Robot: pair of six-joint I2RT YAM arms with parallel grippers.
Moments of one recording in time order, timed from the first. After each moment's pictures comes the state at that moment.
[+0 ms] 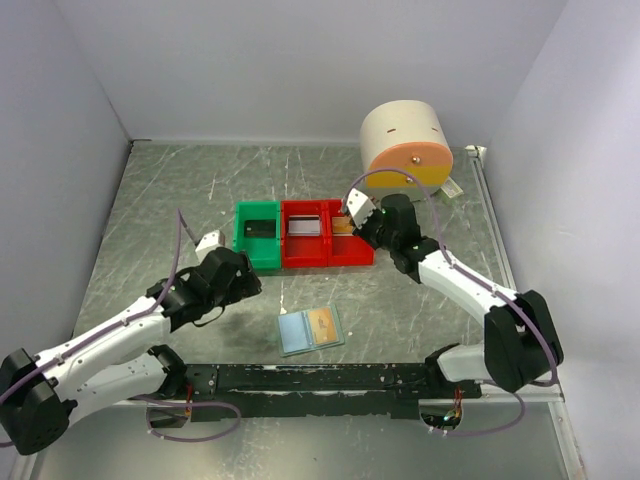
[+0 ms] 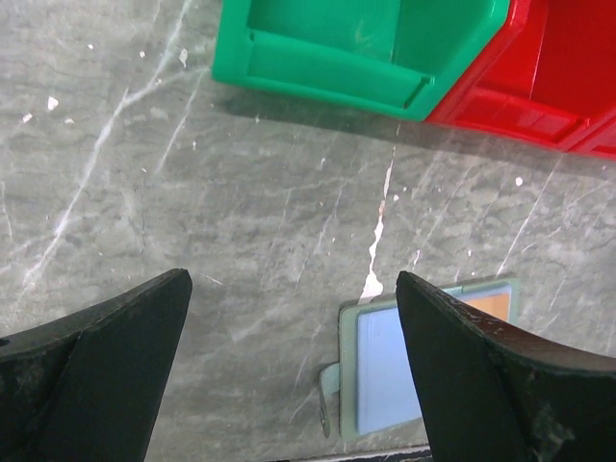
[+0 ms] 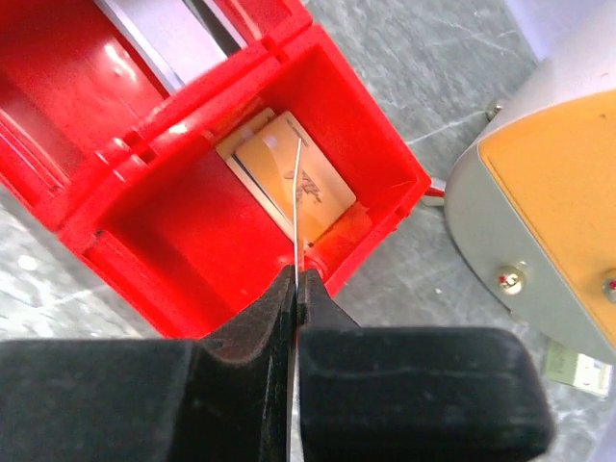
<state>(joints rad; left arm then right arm) -0.77 0.93 0.59 -0.54 -0.37 -0.94 0.46 1.32 0.78 0.04 -0.12 -0.53</state>
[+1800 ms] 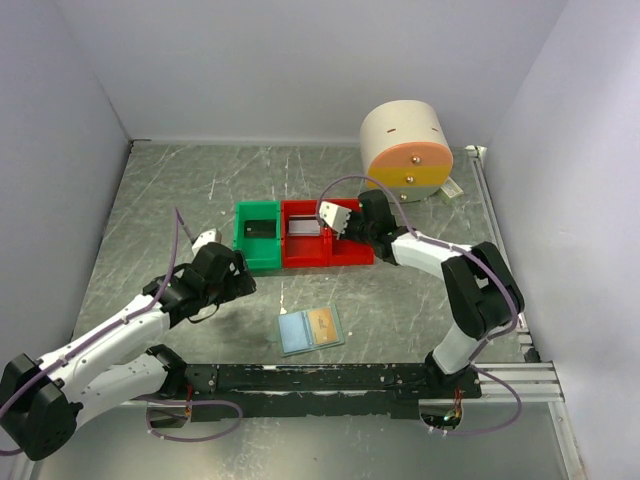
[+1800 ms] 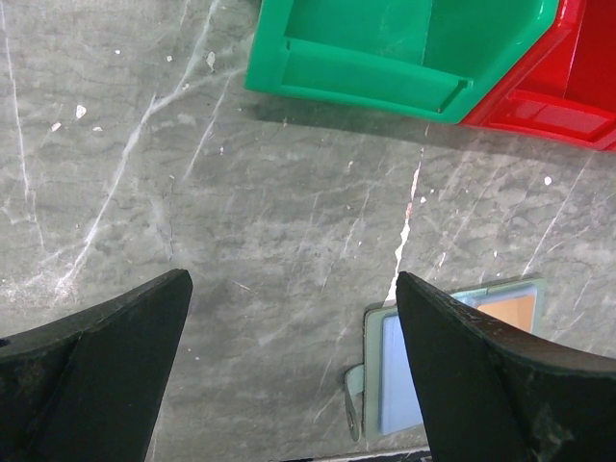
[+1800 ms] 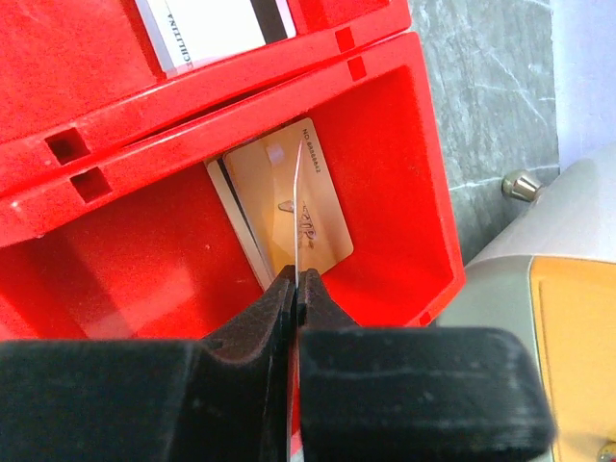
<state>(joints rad) -0.64 0.93 0.58 -0.53 -0.27 -0.84 0.47 1.65 0.89 0.11 -0.12 -0.92</state>
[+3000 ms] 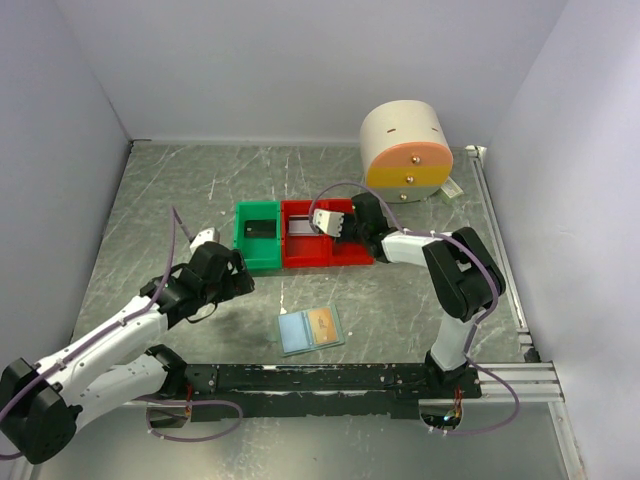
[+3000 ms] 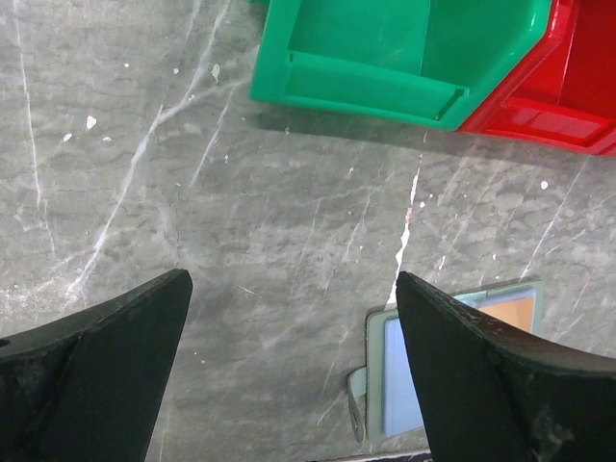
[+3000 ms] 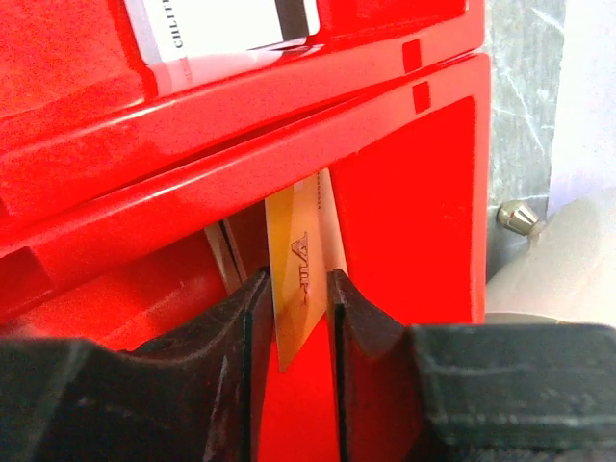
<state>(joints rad) -0.63 0.92 0.58 -0.53 -0.27 -0.82 0.47 1.81 0.92 0.23 -0.08 -1.07</state>
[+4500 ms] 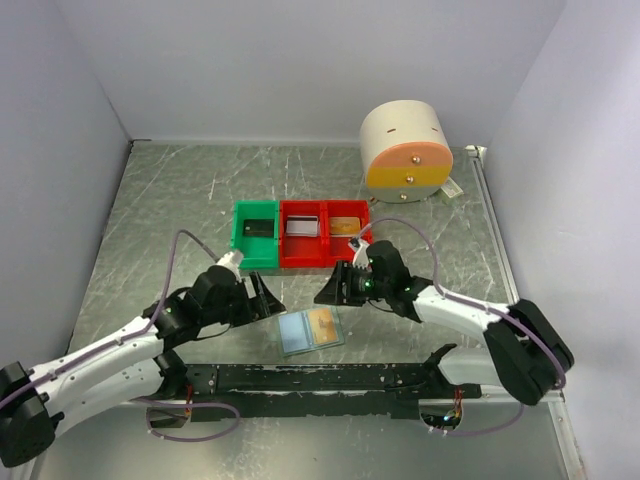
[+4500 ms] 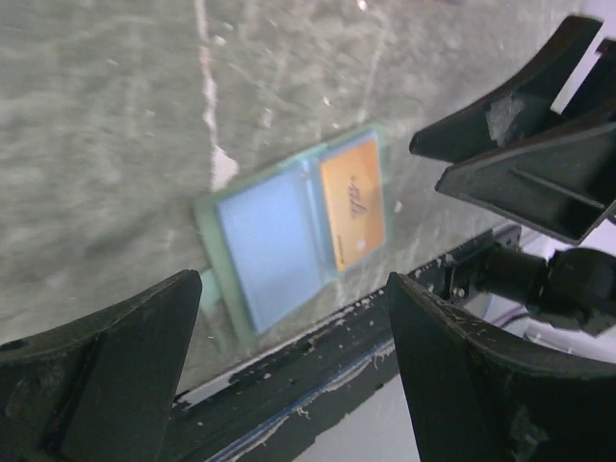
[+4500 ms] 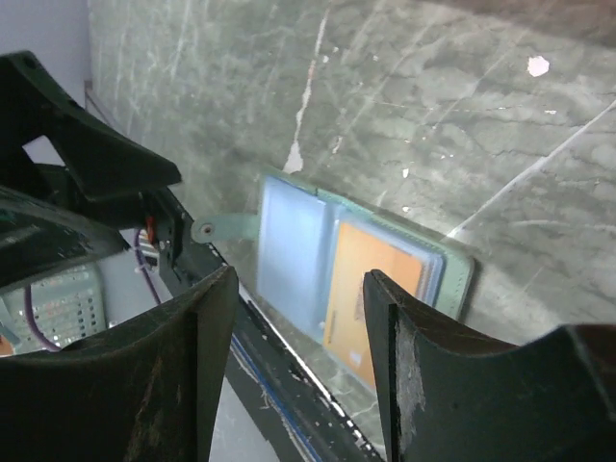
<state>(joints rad) -0.78 0.78 0.40 -0.29 0.05 -1.01 0.63 1.29 0.46 0.18 -0.49 0.74</state>
